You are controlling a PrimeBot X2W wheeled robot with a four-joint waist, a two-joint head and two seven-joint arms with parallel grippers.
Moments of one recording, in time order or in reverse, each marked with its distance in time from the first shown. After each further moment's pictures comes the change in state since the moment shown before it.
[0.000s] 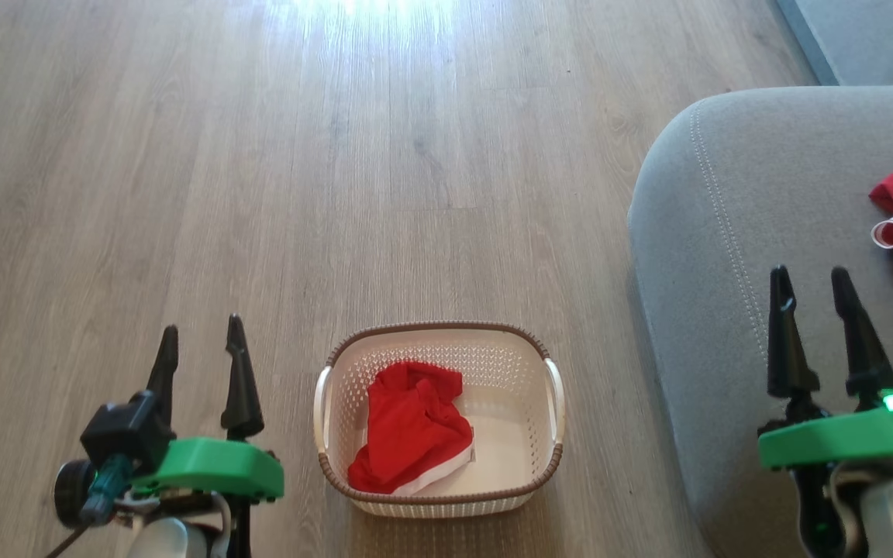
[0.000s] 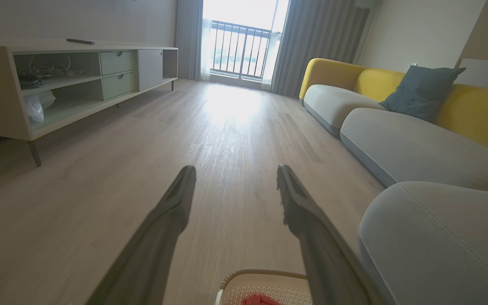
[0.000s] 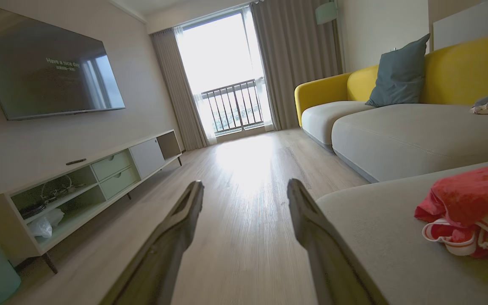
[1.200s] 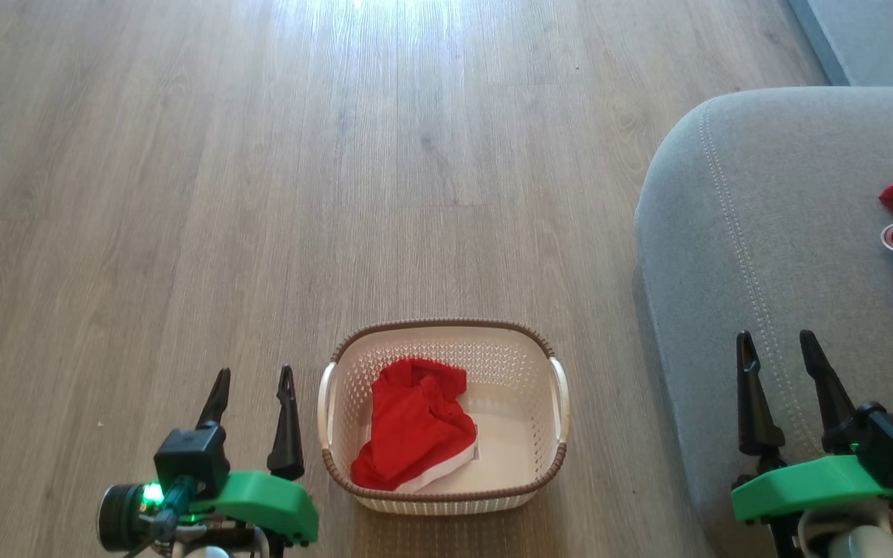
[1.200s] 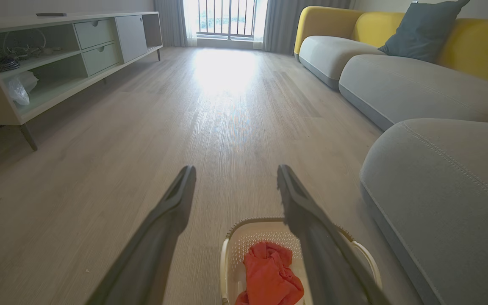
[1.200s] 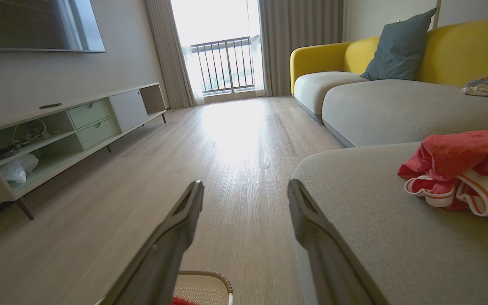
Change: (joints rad) left arm 0.032 -0.001 -0.073 0.110 0.090 -0.007 0.000; right arm 0.093 0.070 -0.020 0.047 -0.186 0.000 0.000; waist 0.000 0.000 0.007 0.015
